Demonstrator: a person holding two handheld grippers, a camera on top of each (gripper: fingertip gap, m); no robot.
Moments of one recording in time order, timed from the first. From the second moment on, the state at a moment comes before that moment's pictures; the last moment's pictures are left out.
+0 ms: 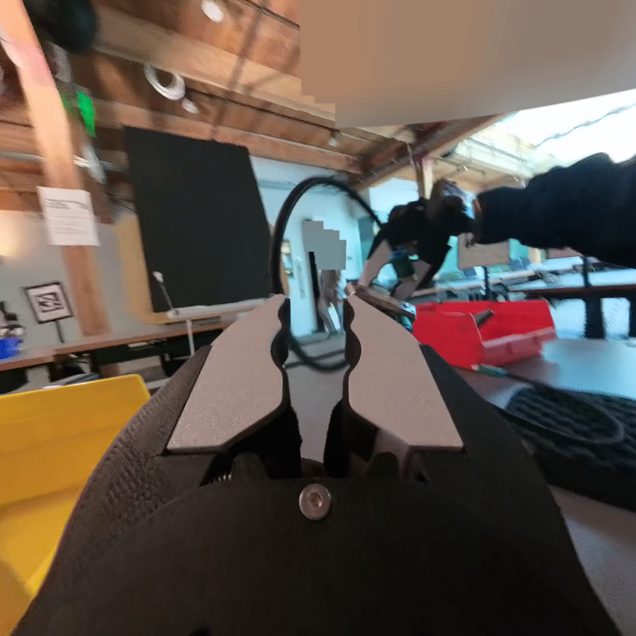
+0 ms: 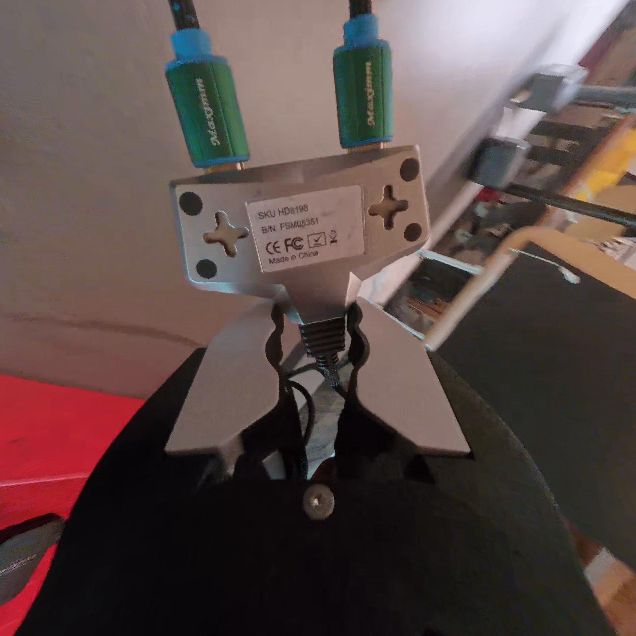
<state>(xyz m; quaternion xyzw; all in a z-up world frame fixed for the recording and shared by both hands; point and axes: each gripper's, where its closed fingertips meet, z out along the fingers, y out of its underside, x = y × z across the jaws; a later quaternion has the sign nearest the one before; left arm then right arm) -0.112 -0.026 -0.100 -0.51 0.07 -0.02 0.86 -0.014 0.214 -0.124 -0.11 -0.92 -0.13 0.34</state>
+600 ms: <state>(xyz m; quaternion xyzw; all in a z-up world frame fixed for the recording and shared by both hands) -0.134 -0.038 -0.090 -0.47 0.00 -0.07 0.88 0.169 0.314 0.096 -0.50 -0.49 0.11 0.71</state>
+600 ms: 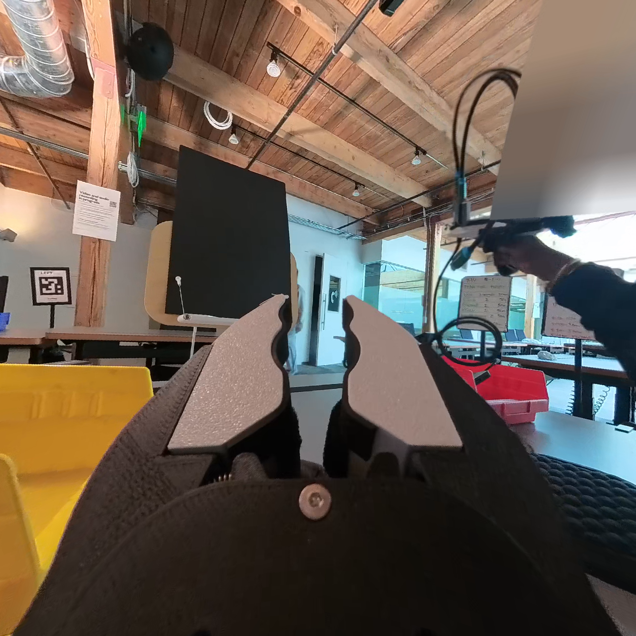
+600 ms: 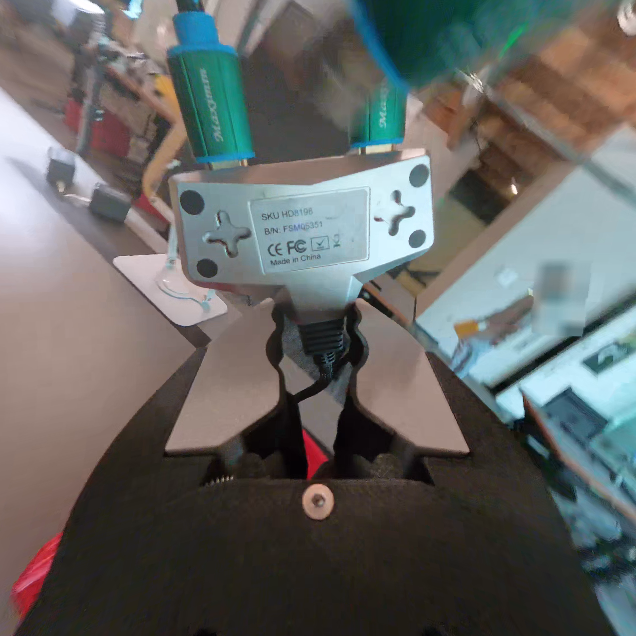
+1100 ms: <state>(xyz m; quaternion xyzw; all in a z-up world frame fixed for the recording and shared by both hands) -0.127 -0.031 -0.095 -0.49 0.02 -0.05 0.87 0.239 0.365 -0.133 -0.79 -0.41 0.13 0.45</state>
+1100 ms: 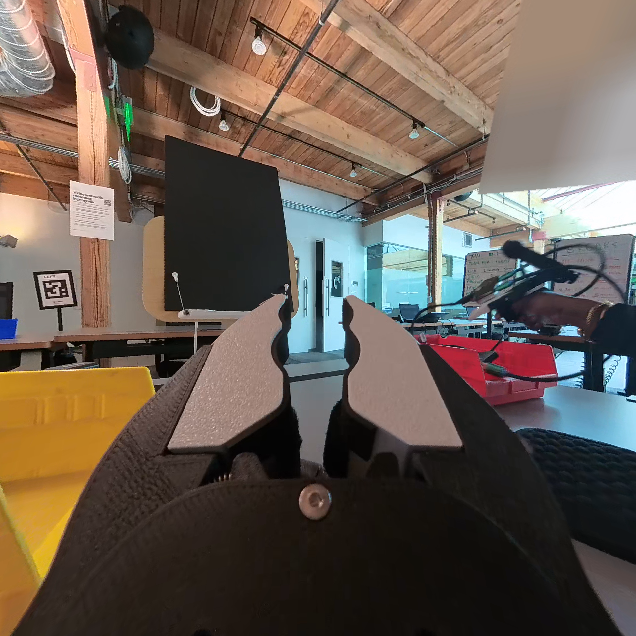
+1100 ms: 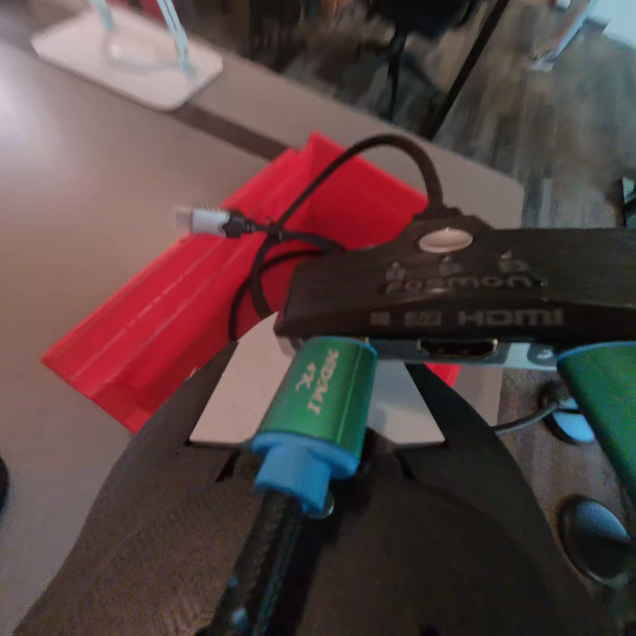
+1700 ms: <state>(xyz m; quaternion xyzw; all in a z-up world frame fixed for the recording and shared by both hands) -0.118 -0.026 -0.100 -0.50 0.04 -0.06 0.86 0.329 0.264 -0.190 -0.82 -0.56 -0.11 -0.11</state>
